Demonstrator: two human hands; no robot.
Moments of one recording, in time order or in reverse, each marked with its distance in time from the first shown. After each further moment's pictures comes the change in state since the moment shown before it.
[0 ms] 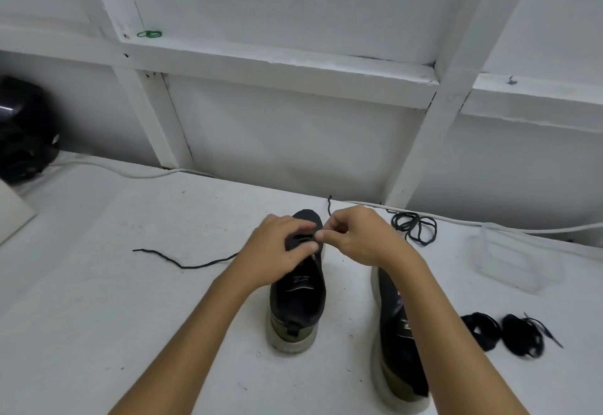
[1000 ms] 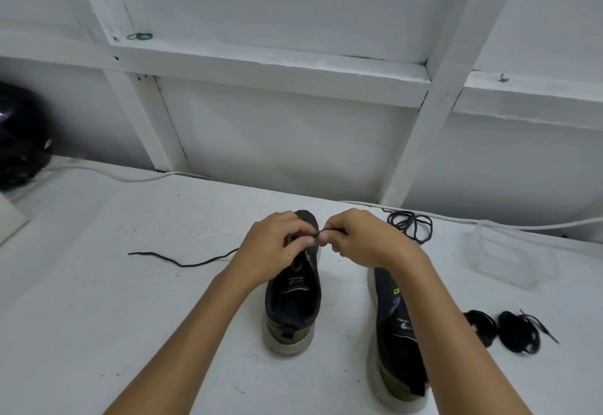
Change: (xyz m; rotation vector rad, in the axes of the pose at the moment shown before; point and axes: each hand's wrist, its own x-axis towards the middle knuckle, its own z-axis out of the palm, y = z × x) left_hand 0.010 -0.001 0.004 -0.005 0.075 0.139; right_hand -0.008 -0.006 -0.013 -0.089 -0.144 0.004
